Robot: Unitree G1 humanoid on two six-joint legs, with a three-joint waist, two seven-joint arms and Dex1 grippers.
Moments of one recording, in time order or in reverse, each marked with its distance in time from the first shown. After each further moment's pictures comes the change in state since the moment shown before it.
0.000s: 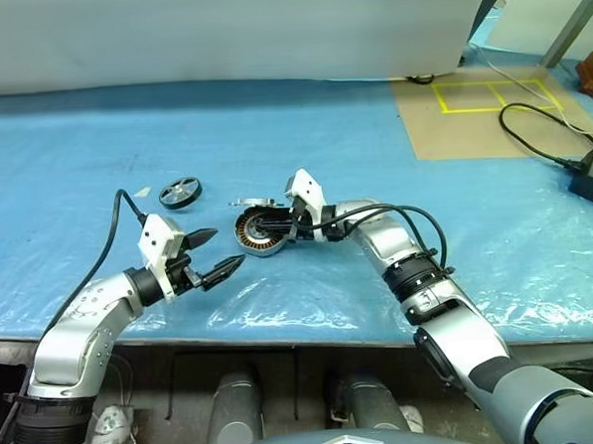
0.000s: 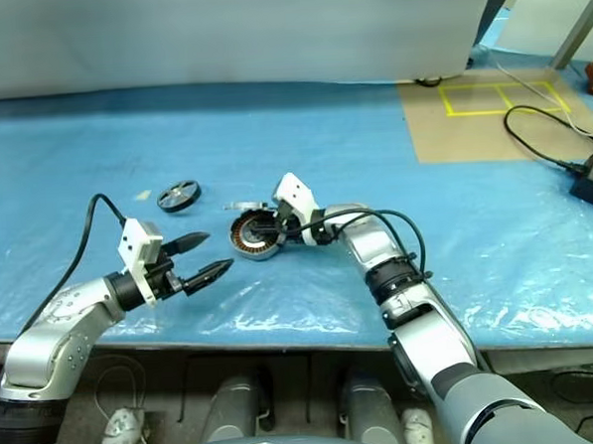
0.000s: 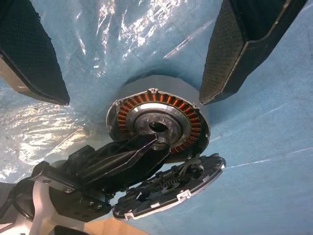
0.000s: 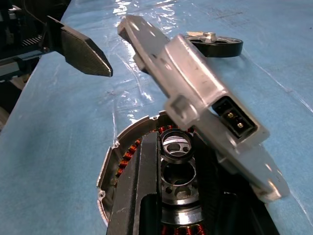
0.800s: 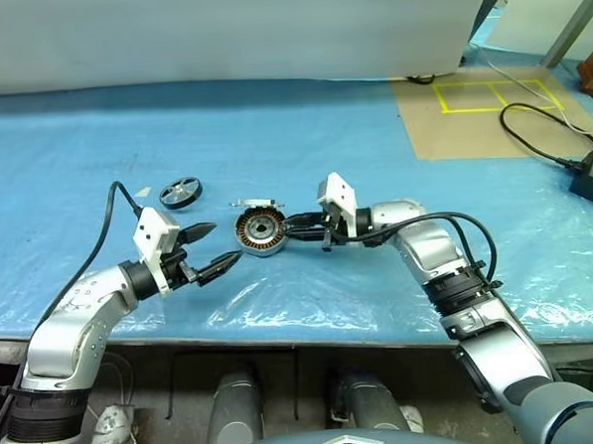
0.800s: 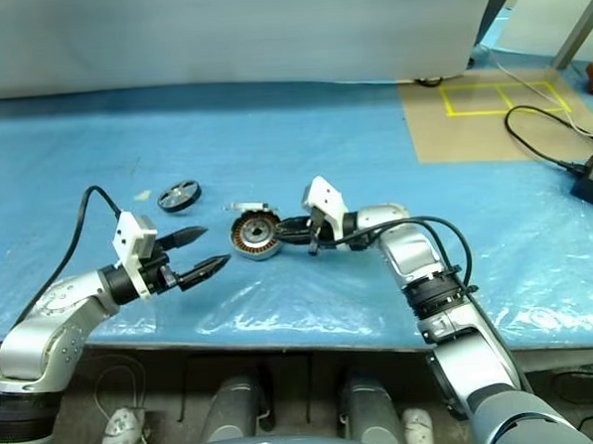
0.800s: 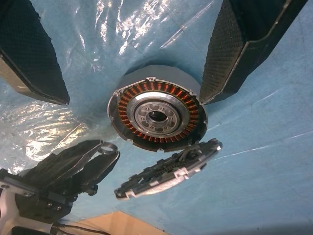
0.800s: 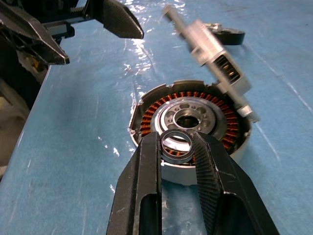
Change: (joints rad) left arm -0.023 0.024 0.011 0.013 -0.018 0.001 -0.038; right arm 0.139 -0.167 0.004 -0.310 0.038 0.118 0.098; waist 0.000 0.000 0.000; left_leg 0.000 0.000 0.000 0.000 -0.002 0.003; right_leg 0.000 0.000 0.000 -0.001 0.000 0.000
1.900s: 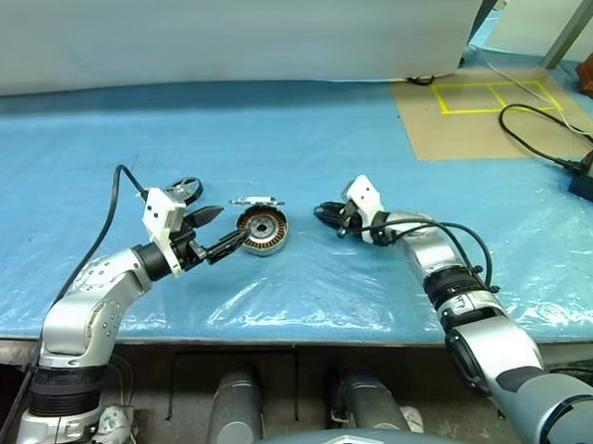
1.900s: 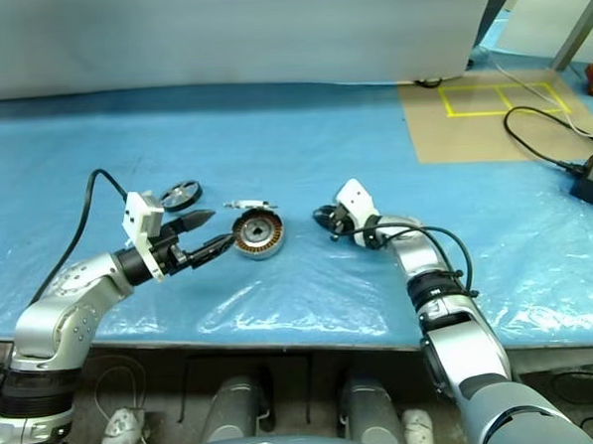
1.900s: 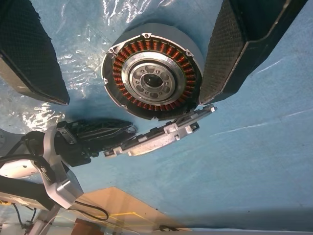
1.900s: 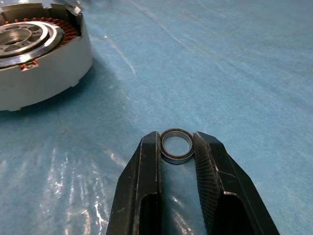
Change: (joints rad) left arm -0.133 -0.060 -0.003 0.039 -0.037 0.087 0.066; right arm -0.051 0.008 -0.149 0.466 -0.118 -0.337 -0.220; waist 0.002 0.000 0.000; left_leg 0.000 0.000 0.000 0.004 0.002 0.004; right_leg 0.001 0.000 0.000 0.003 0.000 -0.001
